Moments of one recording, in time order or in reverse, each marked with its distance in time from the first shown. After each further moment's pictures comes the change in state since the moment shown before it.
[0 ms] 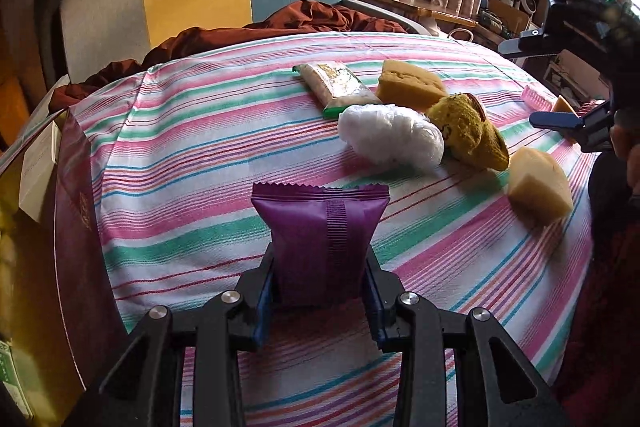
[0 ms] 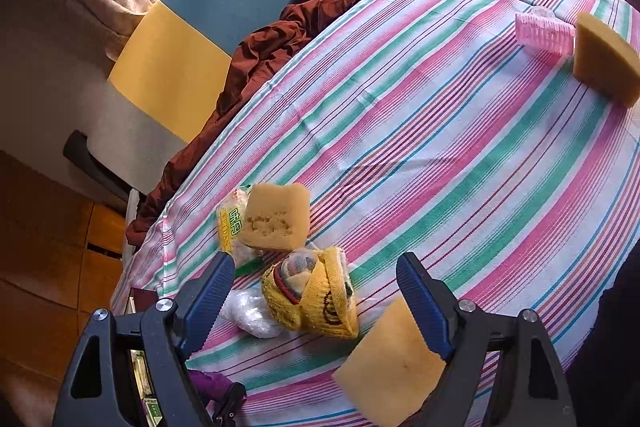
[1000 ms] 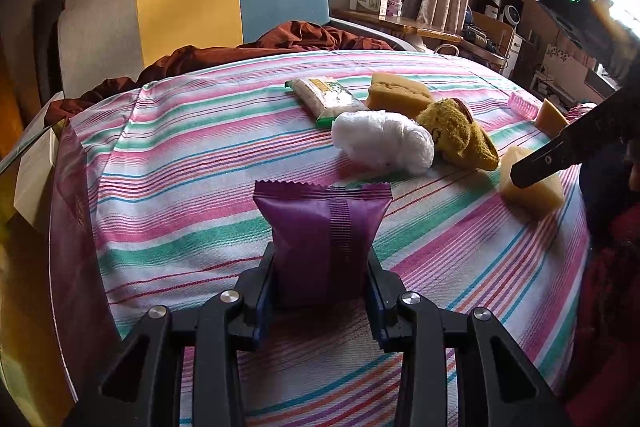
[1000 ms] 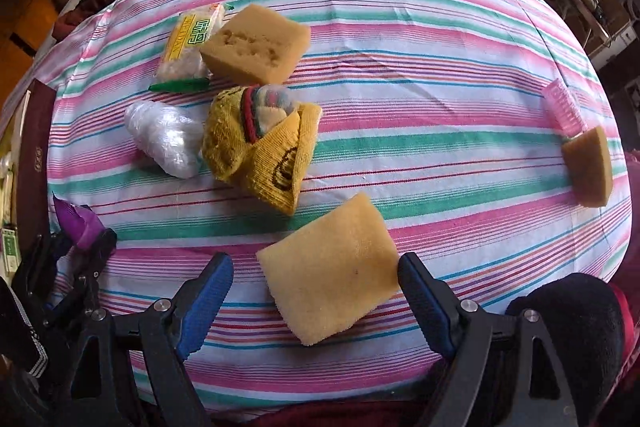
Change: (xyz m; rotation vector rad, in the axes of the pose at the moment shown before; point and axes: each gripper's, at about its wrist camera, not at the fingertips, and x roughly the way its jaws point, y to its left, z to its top) left arm 0.000 0.005 -0.009 0.022 -0.087 -0.040; right arm 0.032 0.042 -0.050 -0.549 0.386 -0.444
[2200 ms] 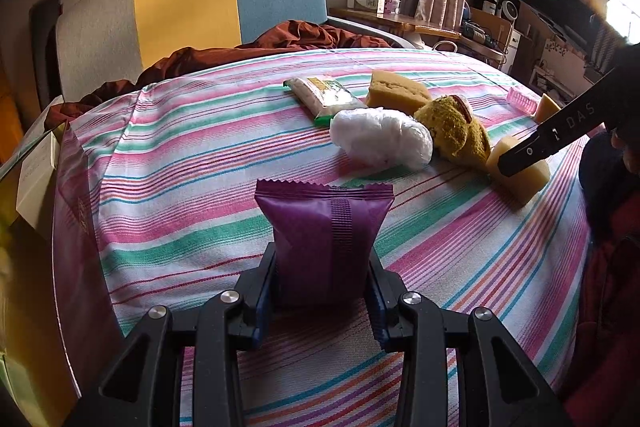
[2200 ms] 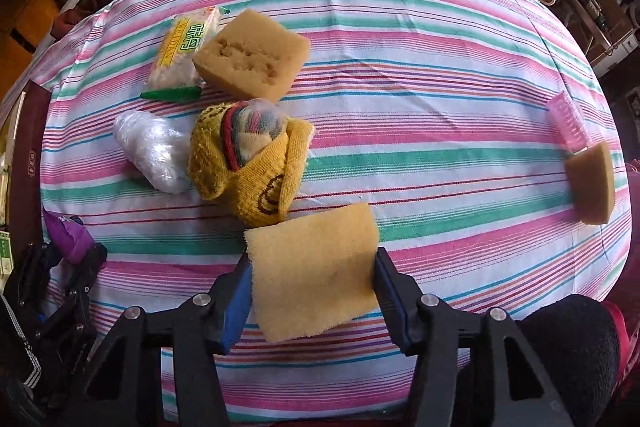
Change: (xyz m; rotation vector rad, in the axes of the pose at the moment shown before) left arm 0.000 -0.002 -0.001 0.016 0.004 0.006; right arm 0.013 -0.008 0.003 0.030 -0.029 0.011
